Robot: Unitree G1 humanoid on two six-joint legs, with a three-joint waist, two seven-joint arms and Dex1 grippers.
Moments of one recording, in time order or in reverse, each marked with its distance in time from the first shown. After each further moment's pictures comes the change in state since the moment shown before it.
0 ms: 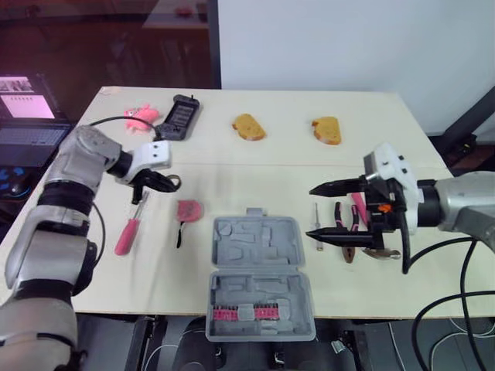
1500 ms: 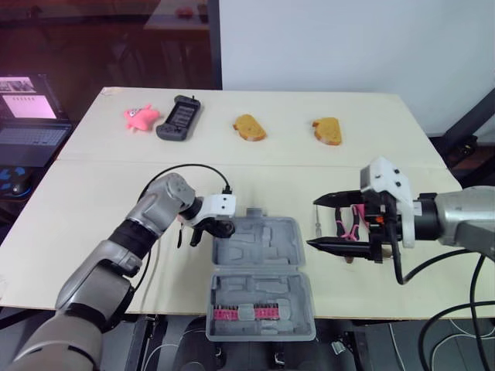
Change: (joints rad) left arm 0.183 -0.182 -0.237 -0.241 0.032 0.177 0.134; right arm 0.092 -0.032 -0.041 -0.058 0.048 0.040 -0.099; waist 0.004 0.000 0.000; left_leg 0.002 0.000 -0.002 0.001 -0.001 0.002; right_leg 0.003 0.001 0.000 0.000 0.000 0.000
